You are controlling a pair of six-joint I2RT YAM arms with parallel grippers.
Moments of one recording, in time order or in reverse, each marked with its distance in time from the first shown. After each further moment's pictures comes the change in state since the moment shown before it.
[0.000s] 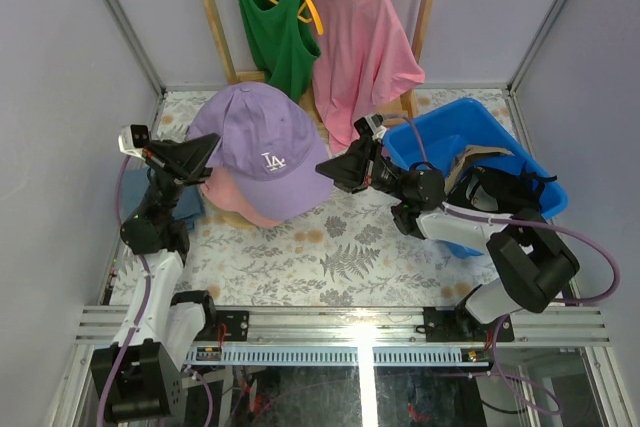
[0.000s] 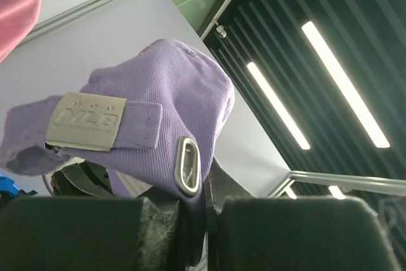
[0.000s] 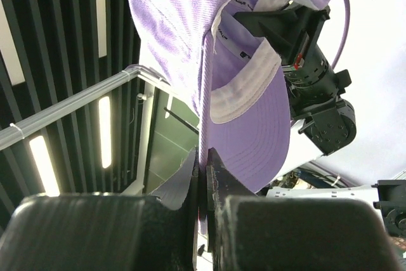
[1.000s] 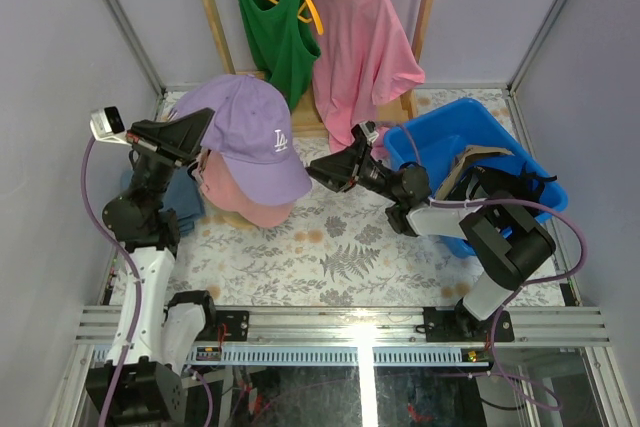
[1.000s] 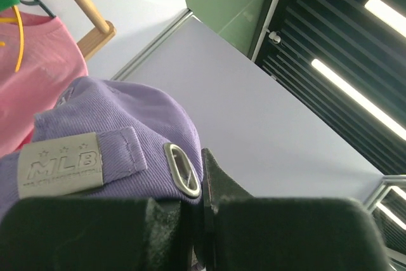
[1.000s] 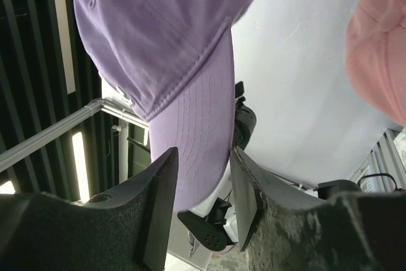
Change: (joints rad) left arm 0.000 -0.041 0.203 -0.309 -0.043 0.408; right arm -0.033 0.163 0.000 0.002 0.031 -0.062
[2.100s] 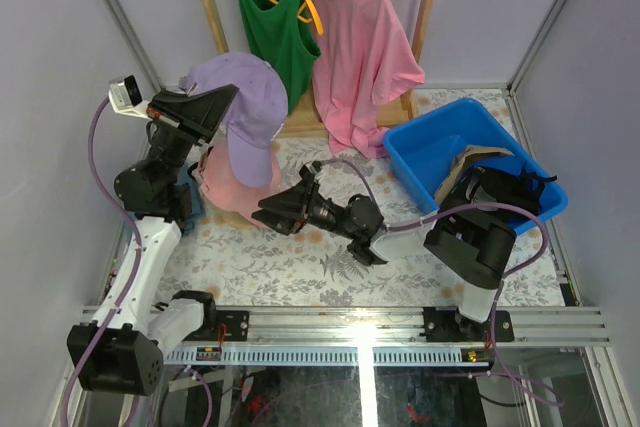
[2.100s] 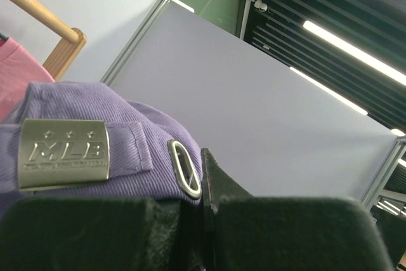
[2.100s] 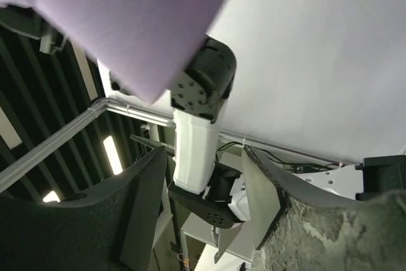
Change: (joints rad) left arm -0.187 0.205 0.174 0.085 -0.056 0.223; right arm 0.365 0.130 0.061 -0.030 0.280 -0.005
